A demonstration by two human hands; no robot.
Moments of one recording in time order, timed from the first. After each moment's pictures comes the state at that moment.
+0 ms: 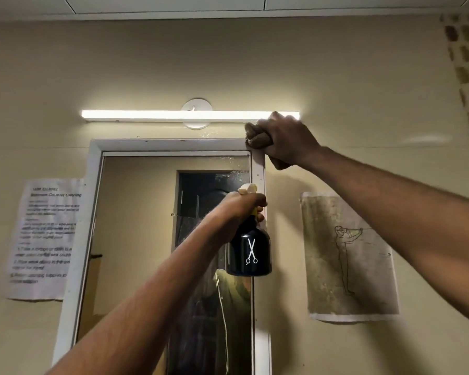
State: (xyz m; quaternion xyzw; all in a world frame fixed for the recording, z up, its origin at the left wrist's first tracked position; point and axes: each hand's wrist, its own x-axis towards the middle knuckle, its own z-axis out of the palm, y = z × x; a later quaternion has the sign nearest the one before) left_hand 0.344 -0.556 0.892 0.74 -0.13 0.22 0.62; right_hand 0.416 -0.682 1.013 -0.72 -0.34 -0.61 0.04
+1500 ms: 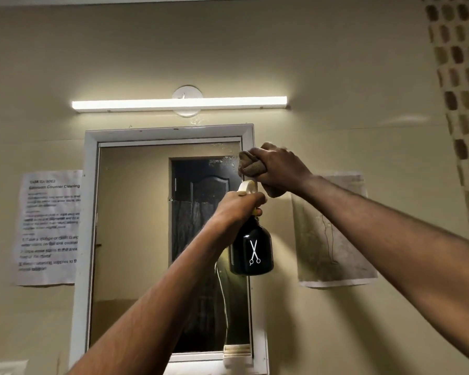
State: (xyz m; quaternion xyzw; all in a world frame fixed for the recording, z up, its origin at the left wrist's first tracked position) left_hand 0.333 -0.567 0.856 0.76 -0.11 0.25 0.59; right_hand 0.426 -0.688 0.929 -0.75 -0.38 -0.53 0.09
